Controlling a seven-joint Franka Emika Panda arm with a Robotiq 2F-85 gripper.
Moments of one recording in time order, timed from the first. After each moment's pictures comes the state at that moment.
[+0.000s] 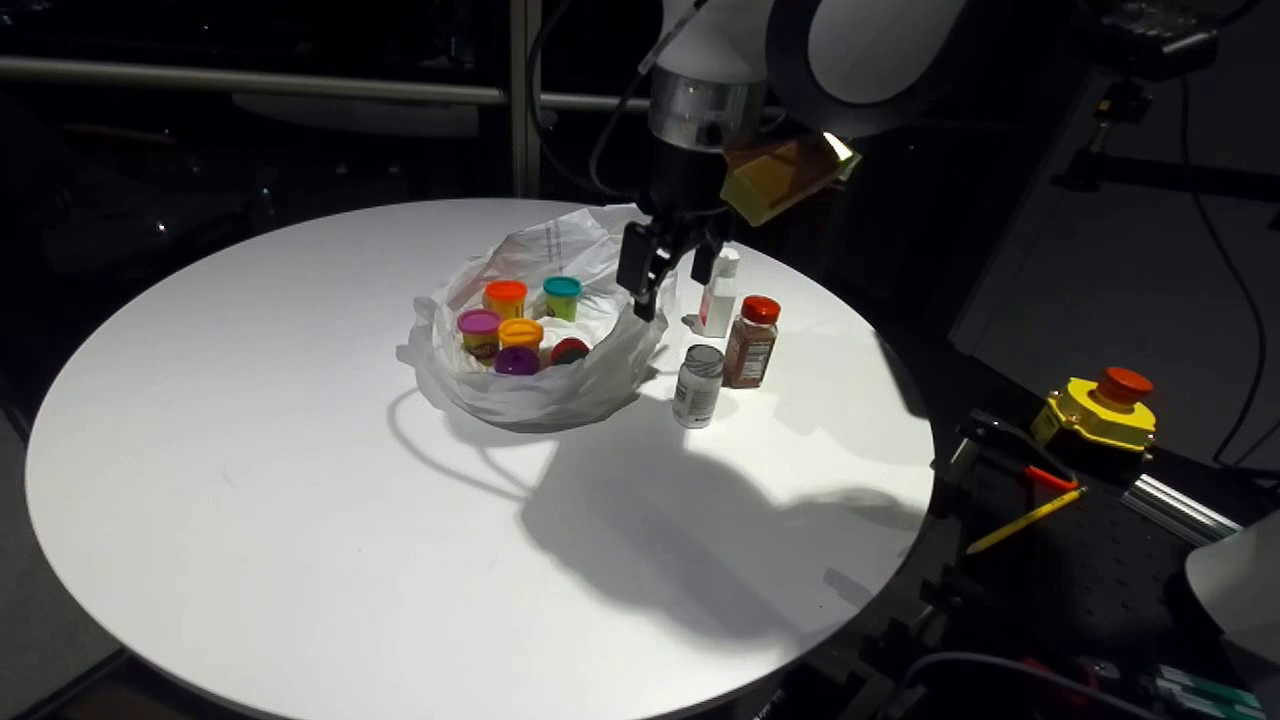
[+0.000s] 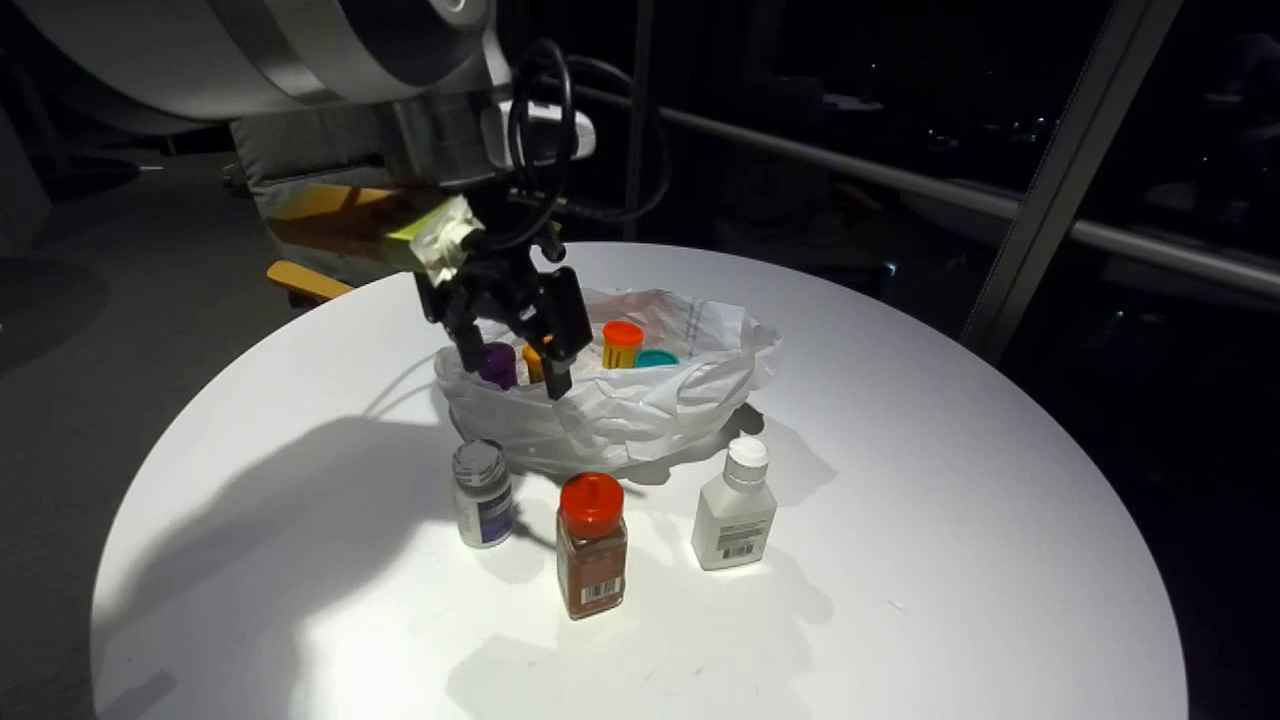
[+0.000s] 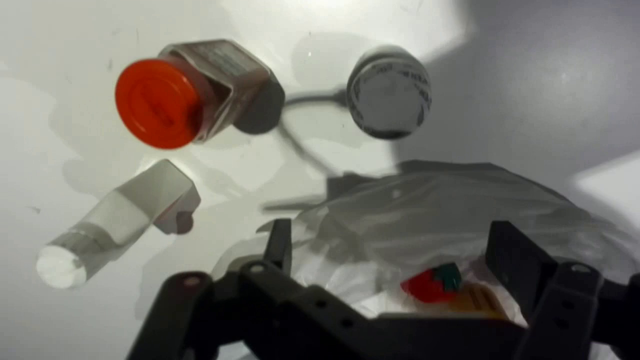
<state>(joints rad) 0.17 0.27 -0.08 -2.34 -0.36 2.68 0.46</state>
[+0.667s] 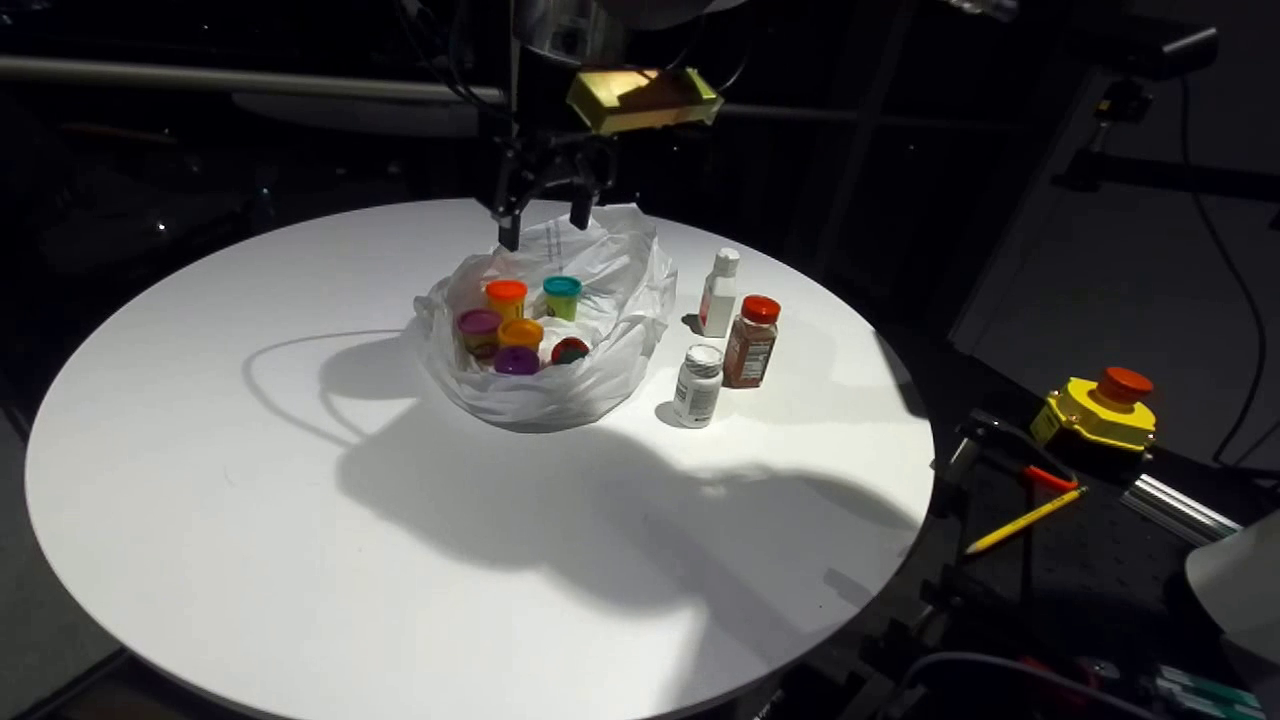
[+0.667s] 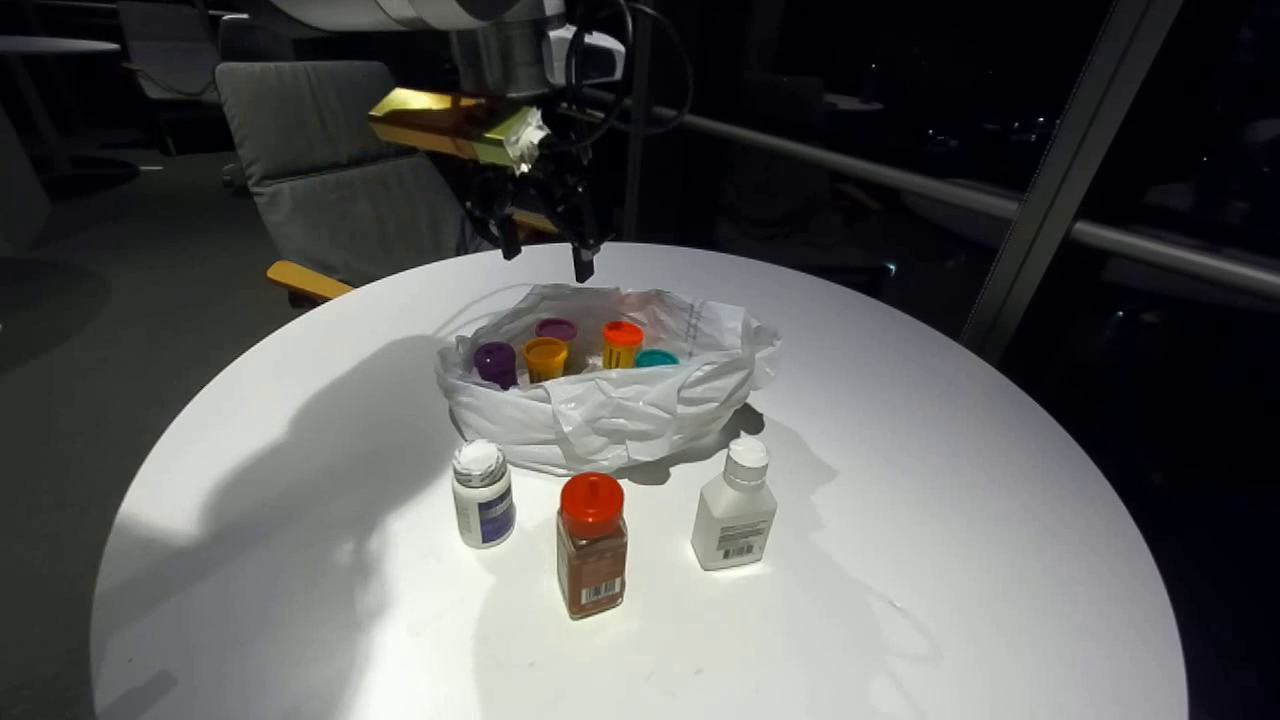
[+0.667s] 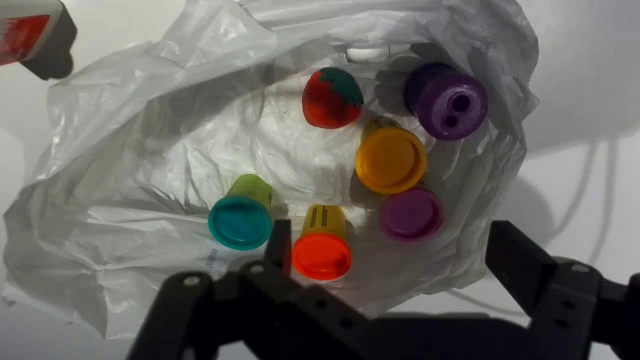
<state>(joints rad) 0.16 0.45 -0.02 -1.96 -0.14 2.58 0.31</state>
